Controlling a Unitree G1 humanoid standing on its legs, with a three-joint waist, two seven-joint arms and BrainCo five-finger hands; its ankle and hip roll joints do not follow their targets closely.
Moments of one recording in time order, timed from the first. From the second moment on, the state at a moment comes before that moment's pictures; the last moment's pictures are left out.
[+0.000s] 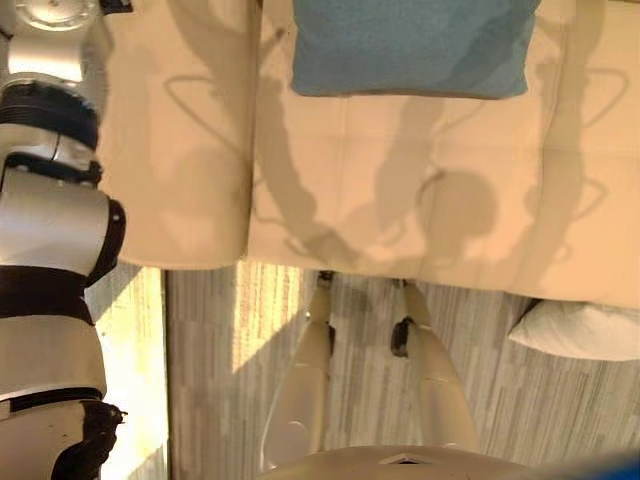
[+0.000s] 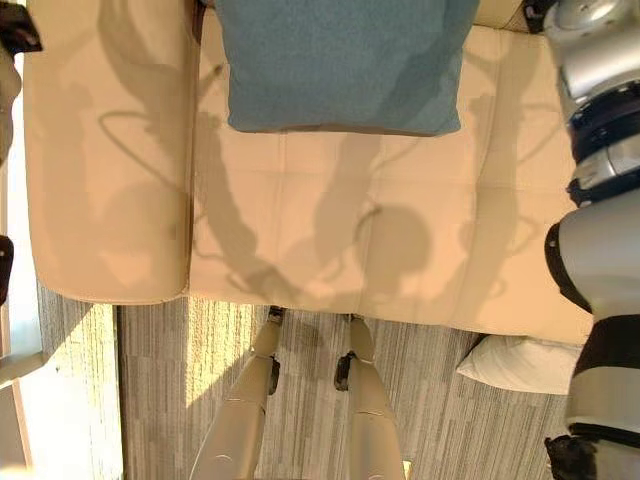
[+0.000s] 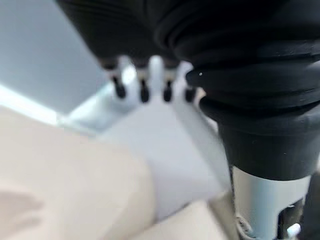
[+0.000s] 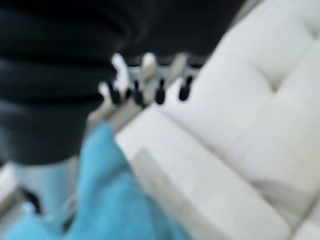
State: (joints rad) left arm -1.41 0.89 -0.49 1.05 -0.66 -0.22 0.29; right arm -1.60 -0.92 0.77 1.07 0.40 -0.04 -0.37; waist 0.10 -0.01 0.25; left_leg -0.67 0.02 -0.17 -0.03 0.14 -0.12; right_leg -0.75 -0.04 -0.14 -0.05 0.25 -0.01
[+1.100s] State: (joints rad) left arm 0.12 0.25 0.02 1.26 -0.13 -0.10 0.09; right arm -0.05 -0.43 0.11 1.20 -0.05 -0.07 -0.15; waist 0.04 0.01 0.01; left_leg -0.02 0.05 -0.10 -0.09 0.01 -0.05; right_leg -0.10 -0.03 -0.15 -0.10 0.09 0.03
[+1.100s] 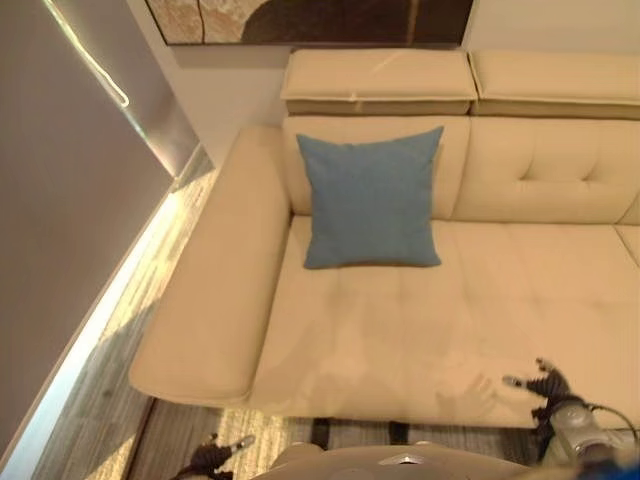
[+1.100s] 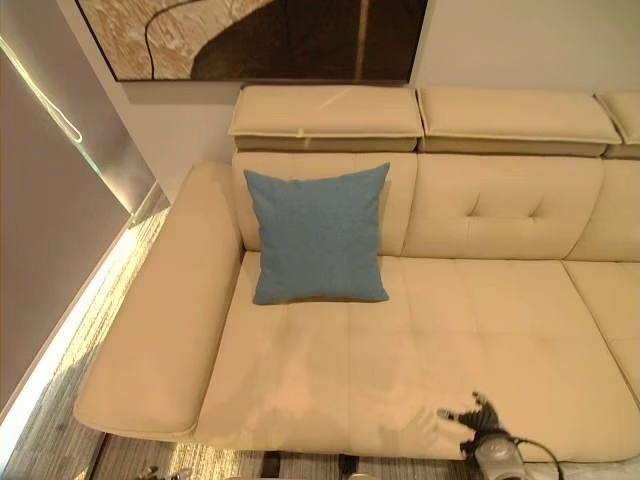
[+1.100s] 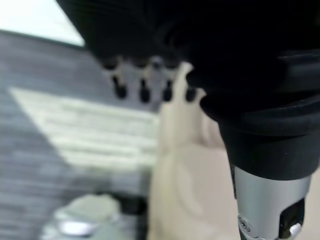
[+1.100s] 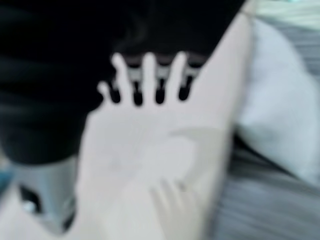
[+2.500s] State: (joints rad) left arm 0.02 0.25 -0.13 1.24 -0.06 -0.07 0.09; right arm -0.06 -0.34 0.13 1.27 0.00 -0.02 -0.16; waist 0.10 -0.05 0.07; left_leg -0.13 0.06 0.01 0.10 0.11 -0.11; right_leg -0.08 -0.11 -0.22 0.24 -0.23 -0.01
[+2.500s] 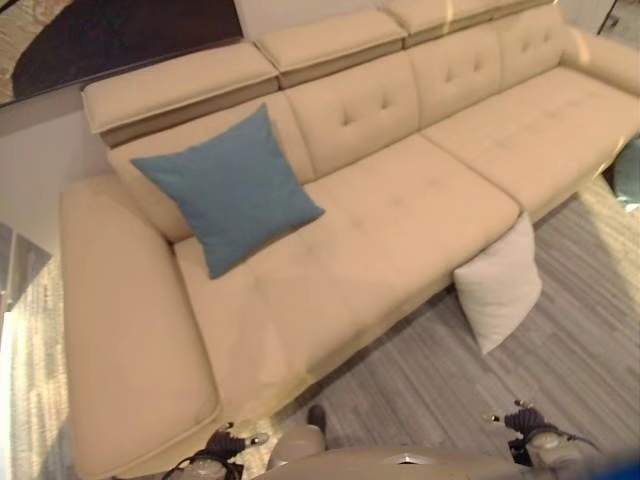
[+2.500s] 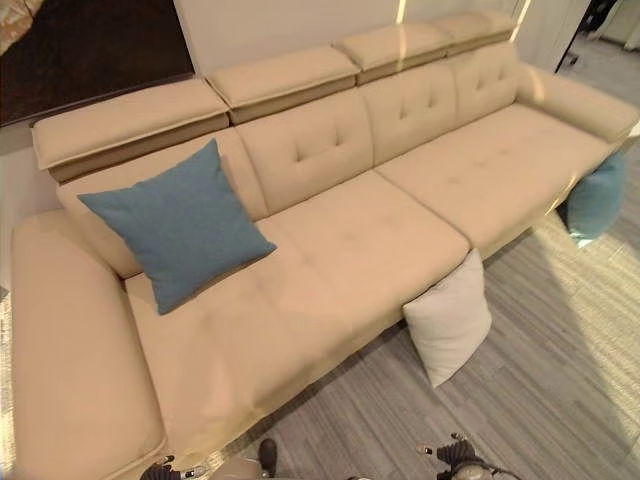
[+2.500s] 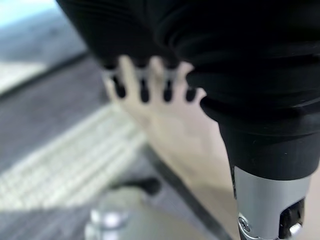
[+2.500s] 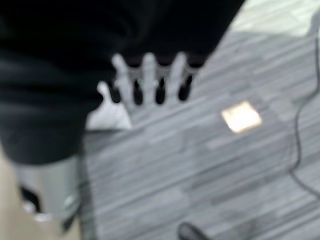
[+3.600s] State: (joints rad) left arm -0.03 0.25 -0.09 1.24 -0.14 -0.08 0.09; right arm -0.07 -0.31 0.13 1.27 0.05 -0.03 -0.21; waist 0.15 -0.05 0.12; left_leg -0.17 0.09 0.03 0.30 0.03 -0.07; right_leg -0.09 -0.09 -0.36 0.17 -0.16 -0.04
